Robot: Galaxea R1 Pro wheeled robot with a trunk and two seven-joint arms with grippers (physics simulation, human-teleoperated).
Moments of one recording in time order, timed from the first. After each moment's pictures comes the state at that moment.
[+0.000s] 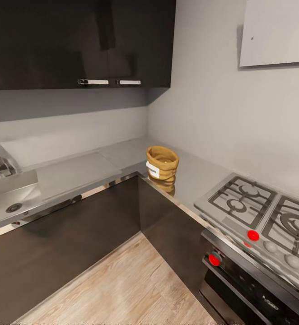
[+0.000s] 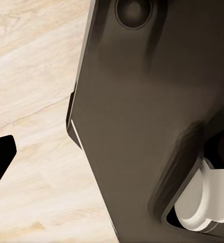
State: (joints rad) left arm 0.00 0.01 0.01 -0.04 0.26 -0.05 0.01; right arm -0.20 -0.02 -0.17 0.03 0.25 0.01 0.02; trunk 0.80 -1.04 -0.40
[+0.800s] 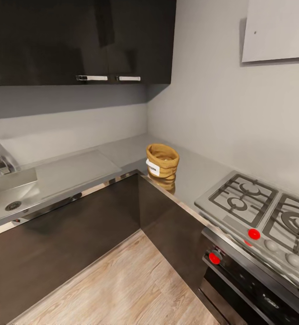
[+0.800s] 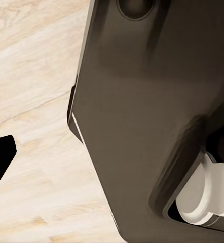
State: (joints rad) left arm 0.00 0.00 0.01 -0.04 0.26 -0.05 0.01; right arm -0.20 -0.02 -0.17 0.02 0.26 0.01 -0.04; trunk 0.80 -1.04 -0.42
